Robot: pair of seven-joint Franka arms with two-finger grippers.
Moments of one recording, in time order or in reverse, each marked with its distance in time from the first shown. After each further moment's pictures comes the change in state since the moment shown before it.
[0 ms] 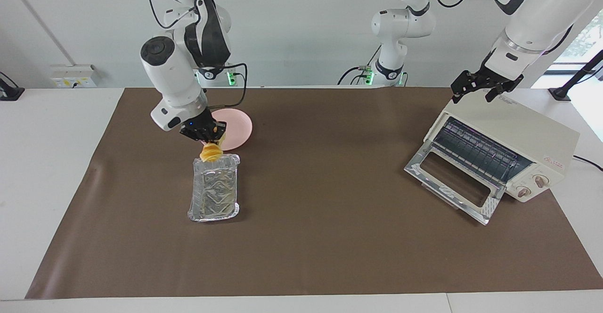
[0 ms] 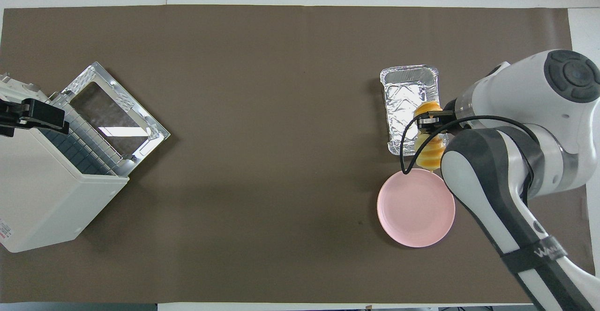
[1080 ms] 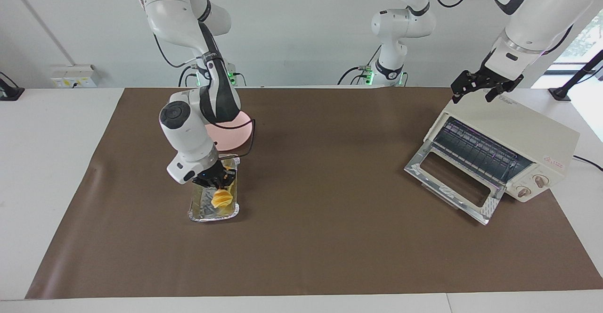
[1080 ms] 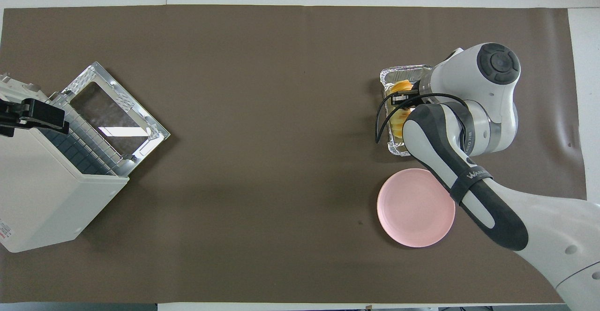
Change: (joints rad) left arm 0.000 0.000 0.000 0.000 0.000 0.000 0.000; right arm 0.011 0.268 0.001 0.073 -0.024 0.254 -0.036
